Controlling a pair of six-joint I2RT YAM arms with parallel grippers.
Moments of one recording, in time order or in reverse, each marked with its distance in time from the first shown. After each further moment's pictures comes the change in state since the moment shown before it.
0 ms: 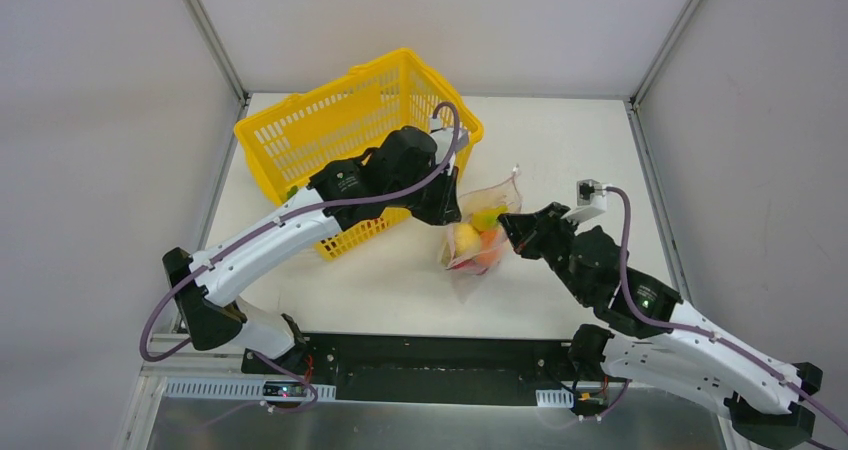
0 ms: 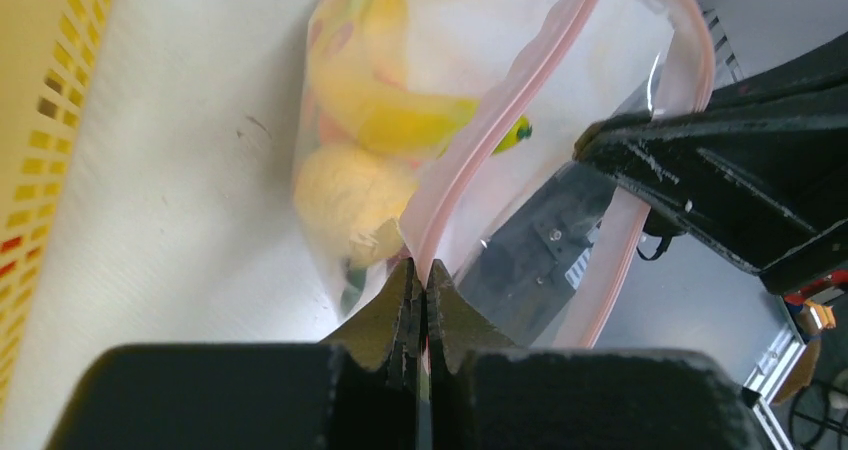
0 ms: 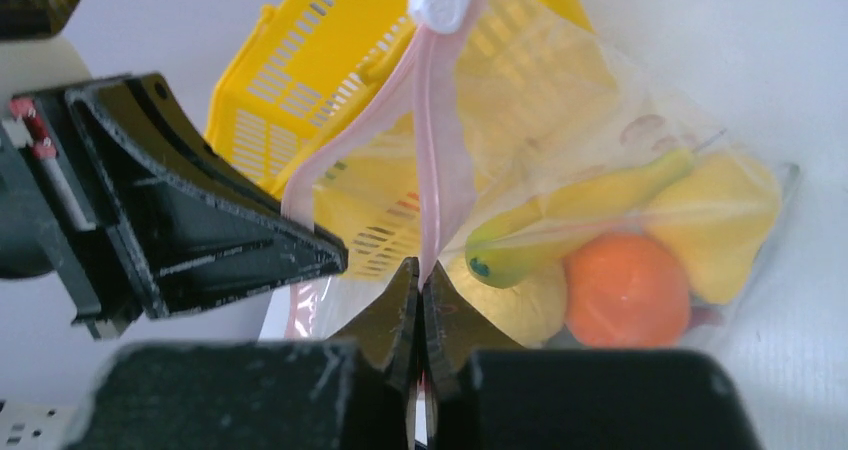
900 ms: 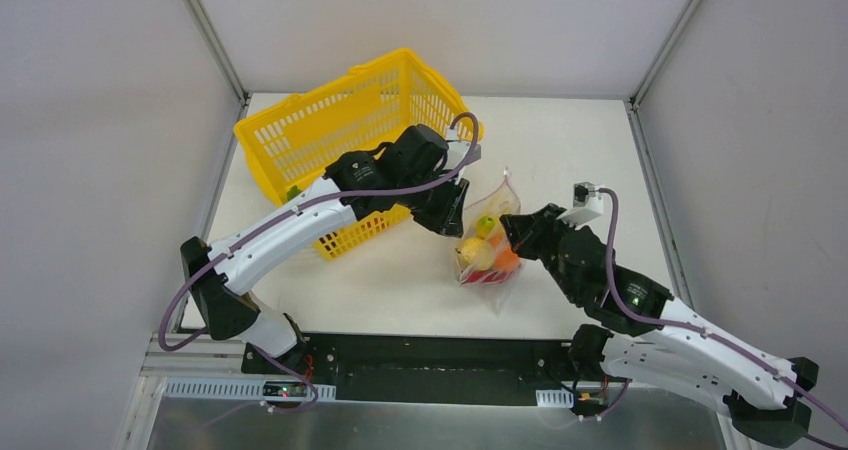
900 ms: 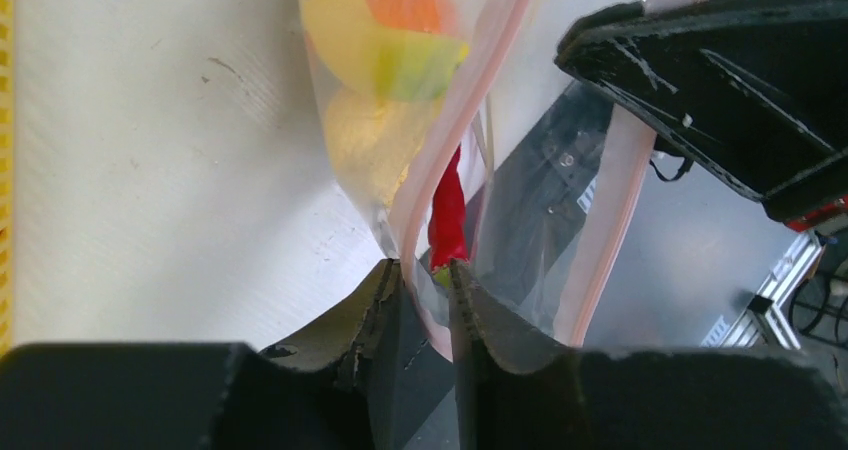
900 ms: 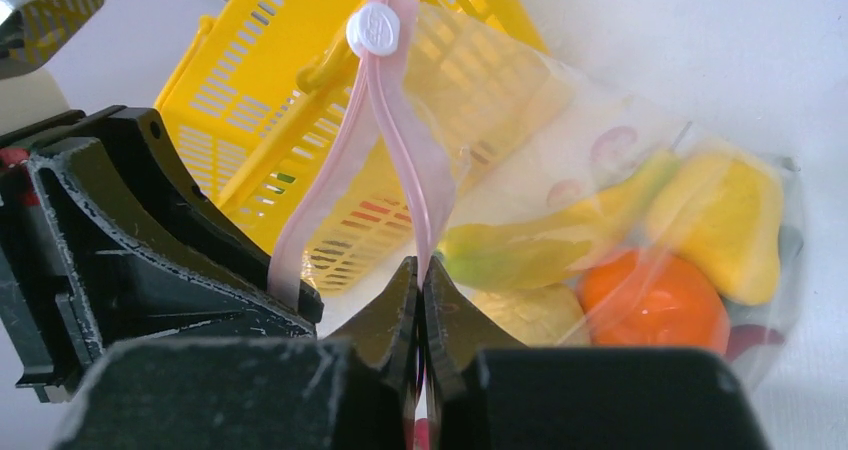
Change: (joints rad) left arm 0.019 0.097 0.101 -0.142 0.152 0.117; right arm -0.001 0.005 -0.023 -0.005 0.071 0.005
